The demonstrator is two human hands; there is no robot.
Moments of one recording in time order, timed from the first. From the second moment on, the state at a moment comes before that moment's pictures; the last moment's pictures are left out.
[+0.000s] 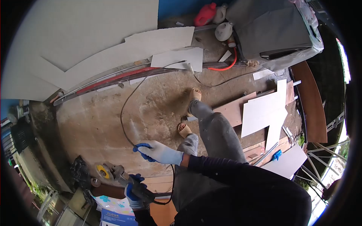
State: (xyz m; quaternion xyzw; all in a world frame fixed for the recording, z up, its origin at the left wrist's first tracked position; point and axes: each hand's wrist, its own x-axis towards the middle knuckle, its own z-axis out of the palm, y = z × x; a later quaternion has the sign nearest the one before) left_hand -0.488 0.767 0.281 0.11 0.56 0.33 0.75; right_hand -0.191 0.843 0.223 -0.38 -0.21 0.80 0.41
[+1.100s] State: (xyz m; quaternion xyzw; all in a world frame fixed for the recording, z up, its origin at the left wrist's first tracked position) left_hand -0.164 1.078 -0.013 -0.03 0.55 -0.05 0.84; right_hand 0.091 0.936 -0.455 -0.88 -0.35 0.32 0.01
